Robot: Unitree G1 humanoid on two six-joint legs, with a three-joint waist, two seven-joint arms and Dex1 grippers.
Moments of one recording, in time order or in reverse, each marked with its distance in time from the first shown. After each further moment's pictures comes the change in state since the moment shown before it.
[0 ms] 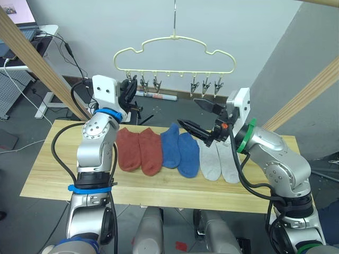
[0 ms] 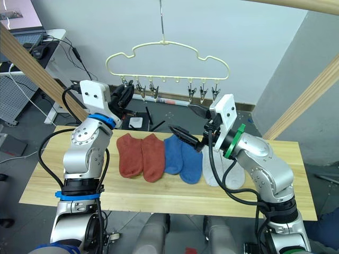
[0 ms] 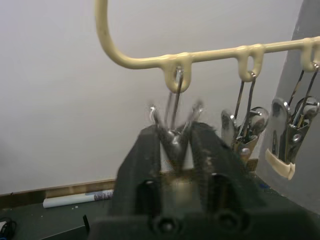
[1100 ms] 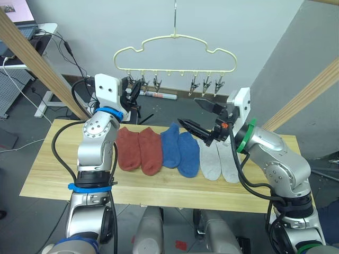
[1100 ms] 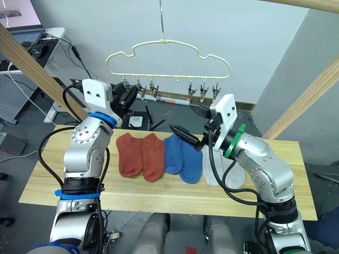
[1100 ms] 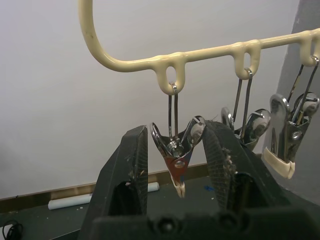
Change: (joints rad) left arm -0.006 0.007 -0.015 0.001 0.033 0.000 0.005; right arm 0.000 0.001 0.000 0.000 0.004 0.001 -0.017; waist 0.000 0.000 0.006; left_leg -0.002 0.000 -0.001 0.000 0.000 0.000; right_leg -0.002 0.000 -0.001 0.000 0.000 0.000
